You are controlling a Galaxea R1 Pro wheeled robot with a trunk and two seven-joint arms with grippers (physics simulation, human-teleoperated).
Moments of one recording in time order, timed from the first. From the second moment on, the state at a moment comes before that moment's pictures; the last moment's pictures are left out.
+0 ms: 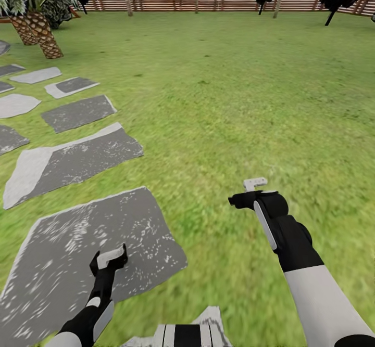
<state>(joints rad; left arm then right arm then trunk) -0.53 0.03 0.00 -0.40 0.18 -0.64 0.13 -0.77 -0.04 0.14 -1.31 -0.01 0.98 0.00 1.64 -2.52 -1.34</state>
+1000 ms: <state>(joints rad) -0.55 -0.03 -0.02 -0.65 0.18 -0.46 0.35 -0.77 -0.04 0.14 -1.31 -0.01 0.98 0.00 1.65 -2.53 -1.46</state>
